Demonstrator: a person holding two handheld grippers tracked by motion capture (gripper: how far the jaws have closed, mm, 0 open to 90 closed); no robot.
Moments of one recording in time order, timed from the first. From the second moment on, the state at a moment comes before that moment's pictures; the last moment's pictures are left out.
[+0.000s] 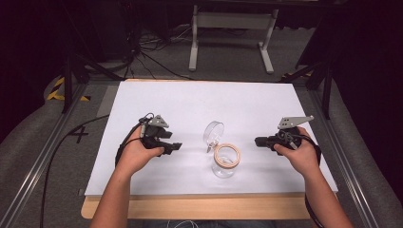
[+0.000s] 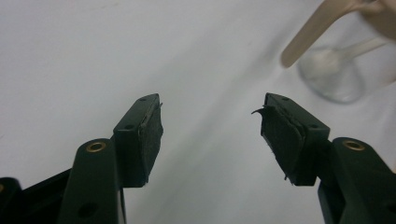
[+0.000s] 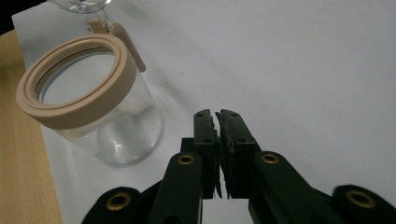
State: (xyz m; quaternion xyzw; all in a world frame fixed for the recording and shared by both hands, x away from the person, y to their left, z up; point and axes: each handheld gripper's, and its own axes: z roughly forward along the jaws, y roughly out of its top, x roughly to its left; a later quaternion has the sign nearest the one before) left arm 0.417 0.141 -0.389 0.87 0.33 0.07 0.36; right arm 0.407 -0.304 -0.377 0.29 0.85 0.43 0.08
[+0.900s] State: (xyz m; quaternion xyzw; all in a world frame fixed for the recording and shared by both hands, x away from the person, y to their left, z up) left arm 0.389 0.129 -0.363 0.88 0.30 0.04 0.38; right arm 0.408 -0.266 -0.401 0.23 0.89 0.38 0.05
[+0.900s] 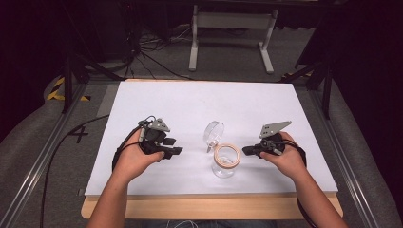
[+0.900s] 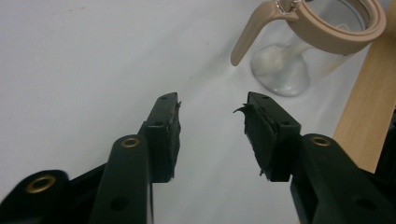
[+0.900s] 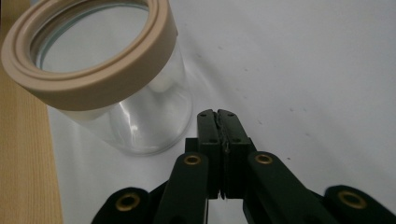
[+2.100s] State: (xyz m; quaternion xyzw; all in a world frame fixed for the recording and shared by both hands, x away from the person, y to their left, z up) left arm 0.388 0.119 -0.365 0.89 0.29 -0.02 0.36; right arm 0.402 -0.244 -0.413 0.21 0.91 0.35 0.02
